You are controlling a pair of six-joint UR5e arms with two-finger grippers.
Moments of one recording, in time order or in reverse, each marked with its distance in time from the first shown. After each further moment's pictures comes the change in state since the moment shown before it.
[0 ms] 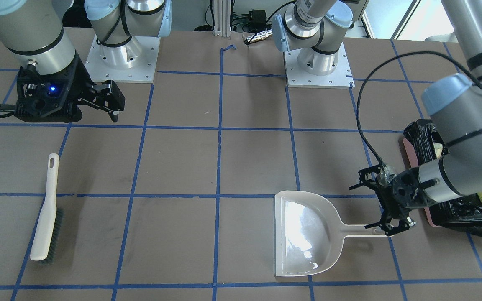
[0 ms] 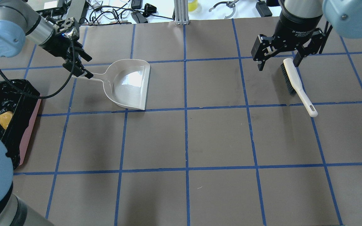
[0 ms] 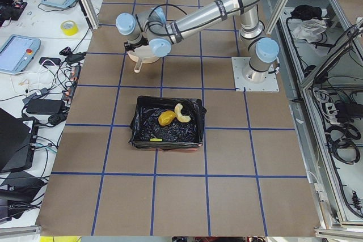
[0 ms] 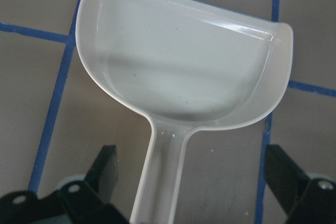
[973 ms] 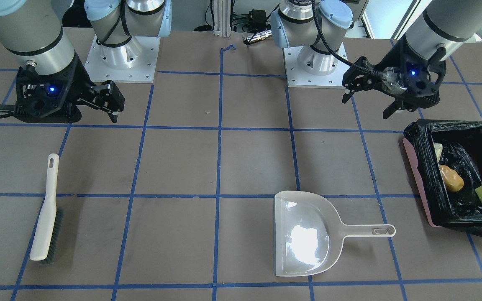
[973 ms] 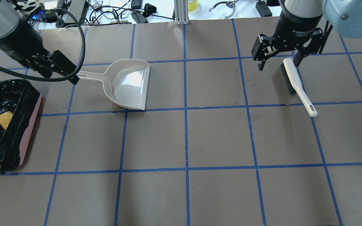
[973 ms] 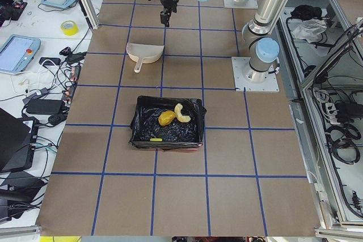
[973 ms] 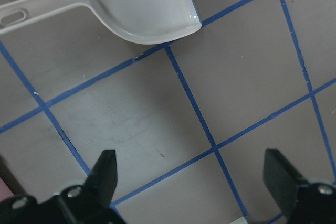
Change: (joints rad) left arm -0.091 0.414 -0.083 -0.231 0.241 -1.019; right arm -0.001 0.000 0.000 -0.001 0.000 -0.001
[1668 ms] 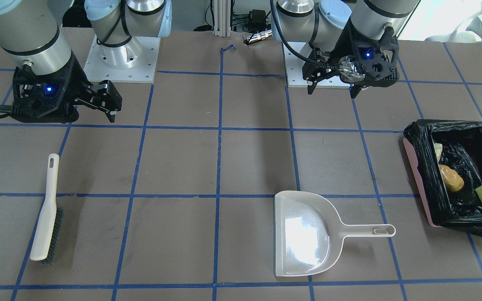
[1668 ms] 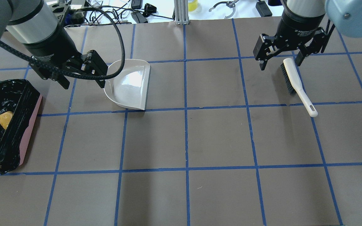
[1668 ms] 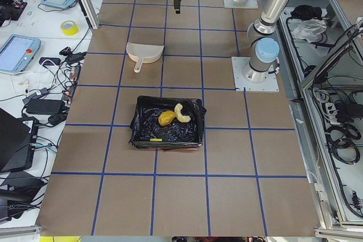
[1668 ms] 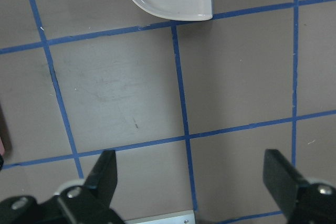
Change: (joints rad) left arm -0.190 0.011 0.001 -0.003 0.079 -0.425; right arm -0.011 0.000 0.000 0.000 0.000 -0.022
